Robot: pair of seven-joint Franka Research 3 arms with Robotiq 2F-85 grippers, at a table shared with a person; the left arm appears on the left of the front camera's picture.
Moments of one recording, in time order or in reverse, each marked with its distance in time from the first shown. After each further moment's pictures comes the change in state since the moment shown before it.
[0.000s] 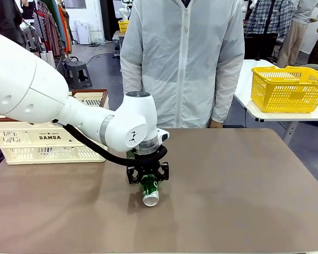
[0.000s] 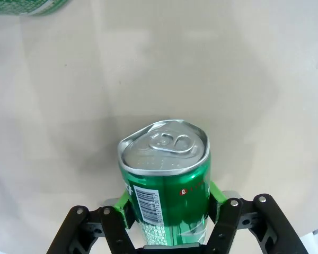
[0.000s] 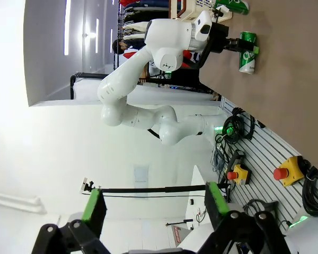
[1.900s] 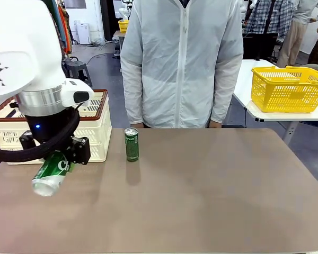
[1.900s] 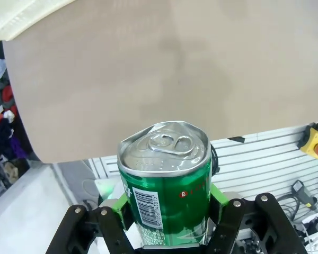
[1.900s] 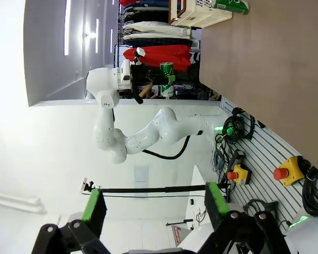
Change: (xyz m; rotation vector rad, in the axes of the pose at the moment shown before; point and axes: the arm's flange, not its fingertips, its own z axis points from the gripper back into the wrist) left arm -0.168 0.158 0.233 0.160 -0.096 -0.174; right arm 0.000 0.000 0.000 0.000 0.000 0.000
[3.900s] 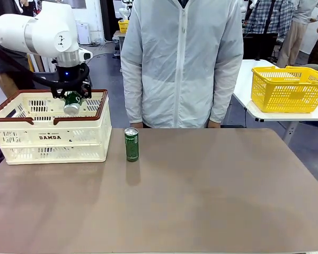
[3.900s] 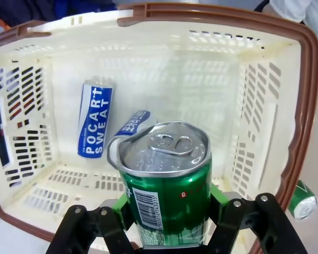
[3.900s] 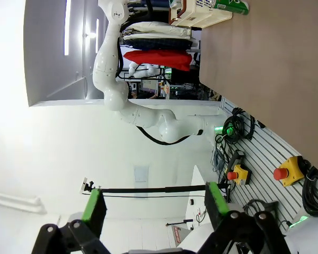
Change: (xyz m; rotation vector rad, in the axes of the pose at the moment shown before) left arm 0.347 0.147 -0.047 0.037 -0.070 0.278; right arm 0.000 0.000 0.000 0.000 -0.001 0.001
